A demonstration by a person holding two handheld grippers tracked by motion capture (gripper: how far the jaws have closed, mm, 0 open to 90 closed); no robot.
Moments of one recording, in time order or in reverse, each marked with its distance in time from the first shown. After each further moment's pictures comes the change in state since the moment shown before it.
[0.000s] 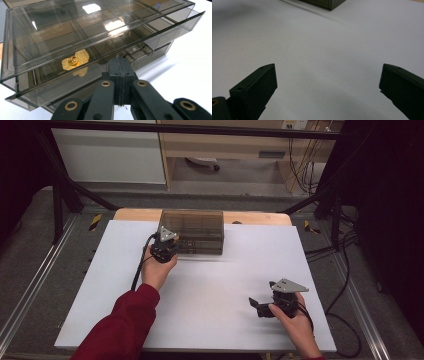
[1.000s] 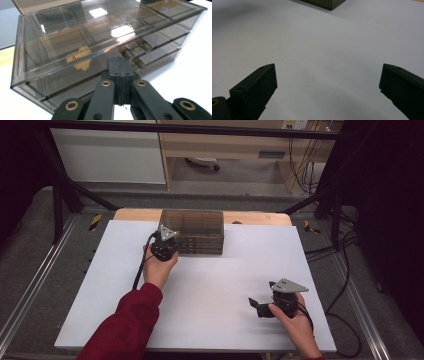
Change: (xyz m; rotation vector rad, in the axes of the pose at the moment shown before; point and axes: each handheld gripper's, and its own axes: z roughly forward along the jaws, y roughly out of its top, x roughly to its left) left arm -0.001 0.000 0.001 -0.026 0.040 0.009; right arm 0.000 0.000 0.000 0.003 0.001 -0.003
